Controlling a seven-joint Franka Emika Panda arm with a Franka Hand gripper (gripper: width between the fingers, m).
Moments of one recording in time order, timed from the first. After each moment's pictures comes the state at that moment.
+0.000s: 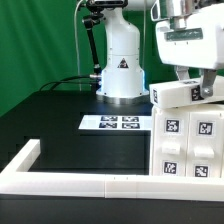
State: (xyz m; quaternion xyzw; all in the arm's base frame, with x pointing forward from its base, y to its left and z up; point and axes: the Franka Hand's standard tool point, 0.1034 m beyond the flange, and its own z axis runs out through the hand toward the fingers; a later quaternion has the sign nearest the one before) arm 0.618 0.093 0.155 -0.77 0.64 0.01 0.08
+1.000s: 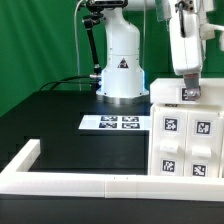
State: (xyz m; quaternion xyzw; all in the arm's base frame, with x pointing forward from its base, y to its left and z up) arm 0.619 0.095 0.155 -0.60 0.80 0.05 0.09
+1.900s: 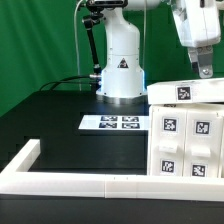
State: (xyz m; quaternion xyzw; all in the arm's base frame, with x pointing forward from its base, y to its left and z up) arm 0.609 0.101 0.184 -0.70 0.71 0.03 0.10
